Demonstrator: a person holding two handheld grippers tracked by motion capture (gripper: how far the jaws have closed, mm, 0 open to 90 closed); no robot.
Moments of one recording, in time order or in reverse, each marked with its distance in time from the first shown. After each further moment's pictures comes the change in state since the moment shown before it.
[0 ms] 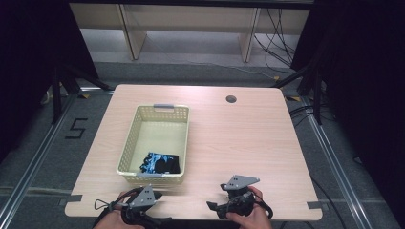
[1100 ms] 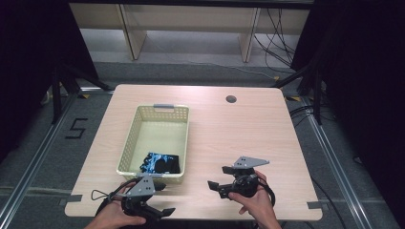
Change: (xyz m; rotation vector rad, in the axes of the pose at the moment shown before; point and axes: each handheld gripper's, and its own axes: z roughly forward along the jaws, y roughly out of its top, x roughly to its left) left arm 0.006 0.030 -0.015 -0.081 -0.040 0.007; right arm -0.025 0.039 -0.016 -0.134 0.047 0.116
